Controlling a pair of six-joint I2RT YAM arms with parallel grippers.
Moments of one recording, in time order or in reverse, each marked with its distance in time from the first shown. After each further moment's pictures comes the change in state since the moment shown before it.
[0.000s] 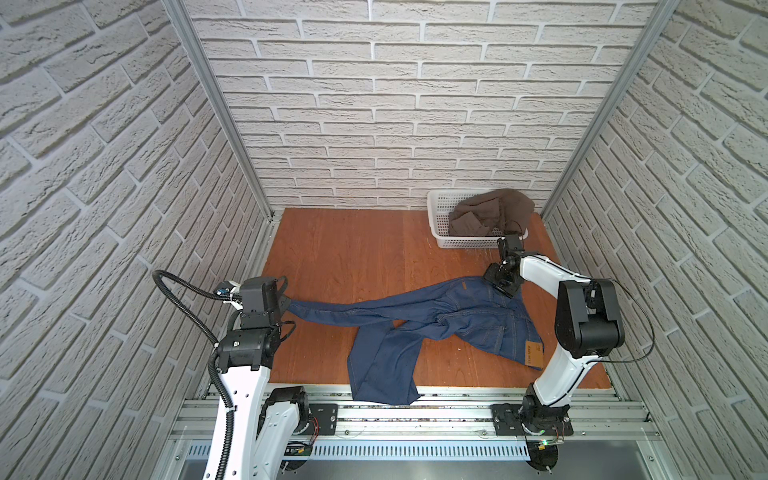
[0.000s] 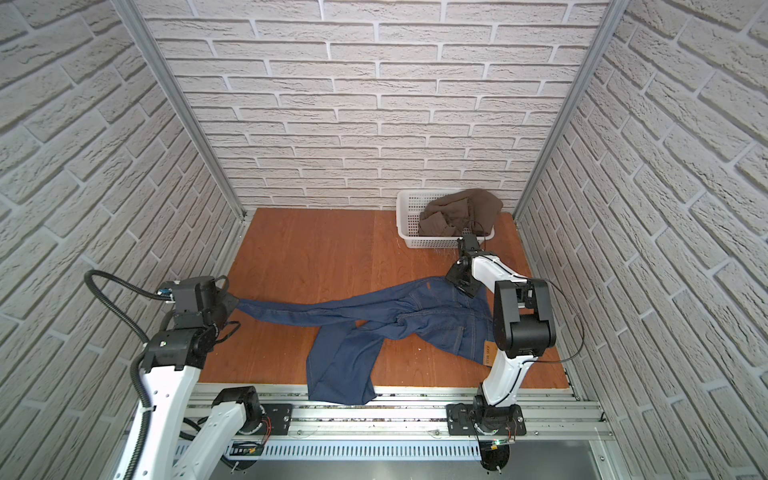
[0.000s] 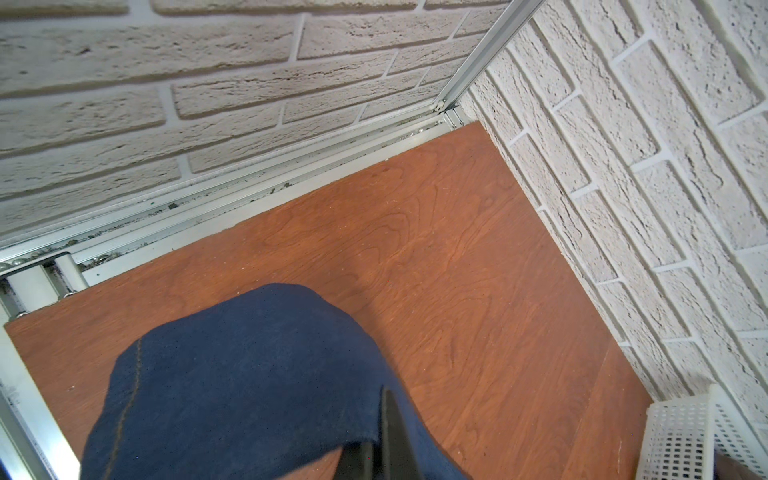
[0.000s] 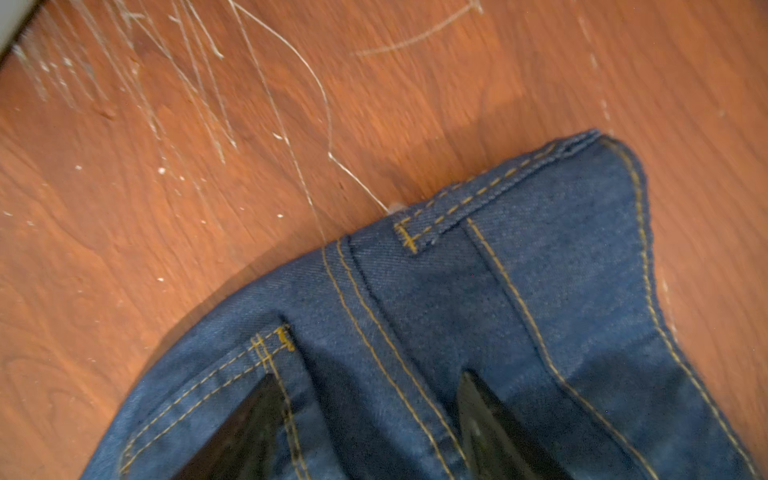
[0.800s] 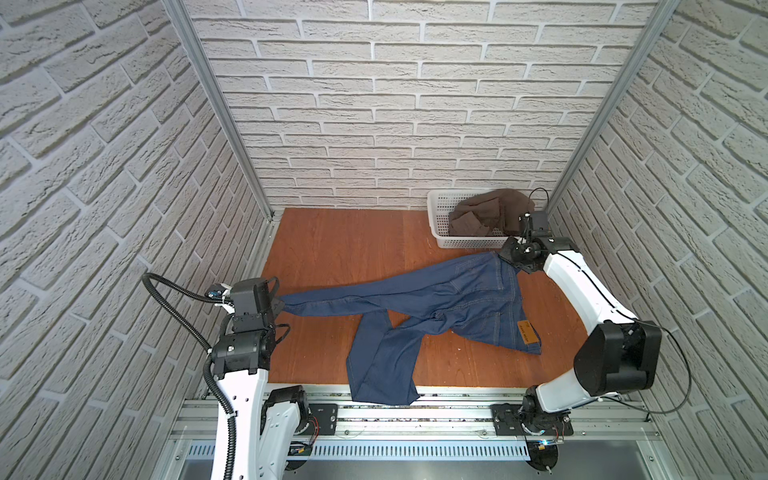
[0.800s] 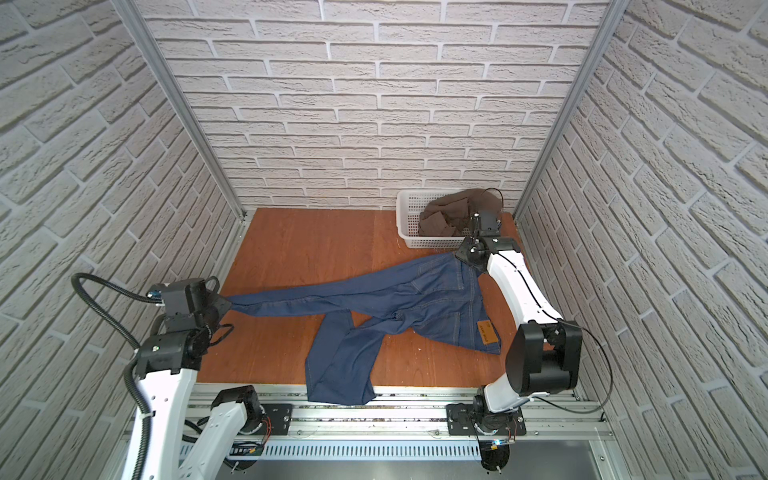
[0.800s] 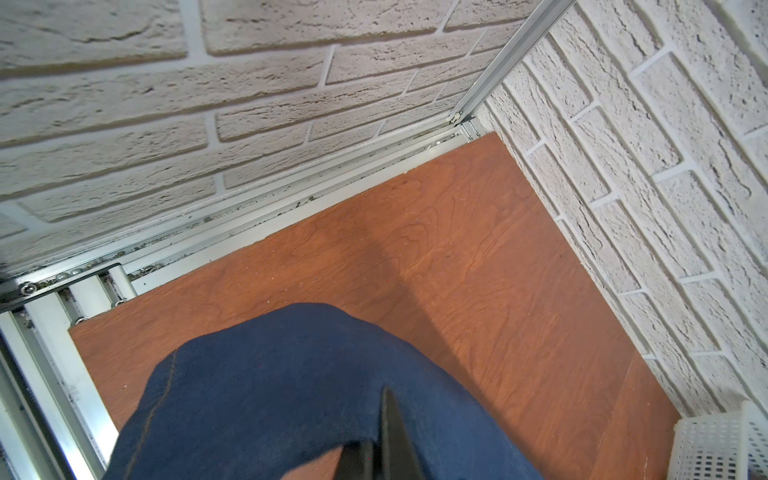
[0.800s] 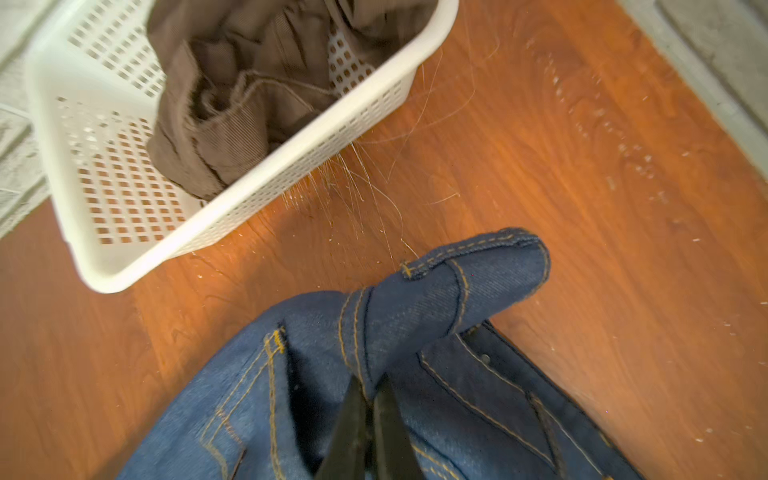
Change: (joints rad) left arm 0.081 -0.009 0.037 -0.045 0.016 0.064; right arm -0.012 -0.304 0.167 -0.158 0.059 -0.073
